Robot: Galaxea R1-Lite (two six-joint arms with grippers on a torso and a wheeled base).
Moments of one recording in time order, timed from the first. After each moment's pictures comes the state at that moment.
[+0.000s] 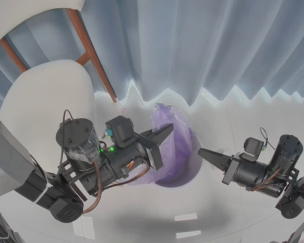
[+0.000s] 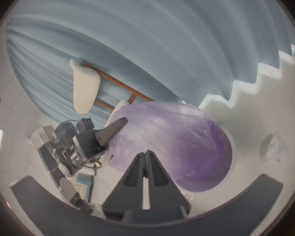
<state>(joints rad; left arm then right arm) -0.73 1.91 -0.66 -1.37 -0.15 -0.22 0.62 1.75 -0.30 -1.40 0.28 0.53</state>
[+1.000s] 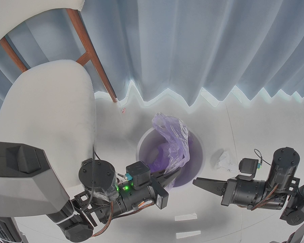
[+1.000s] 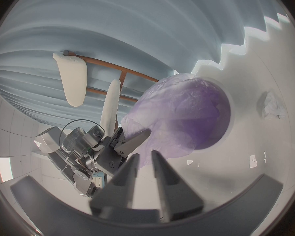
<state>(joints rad) -0.81 2.06 -0.48 -1.54 -0.15 -0.01 0.71 1.67 -0.25 -1.17 0.27 0.68</state>
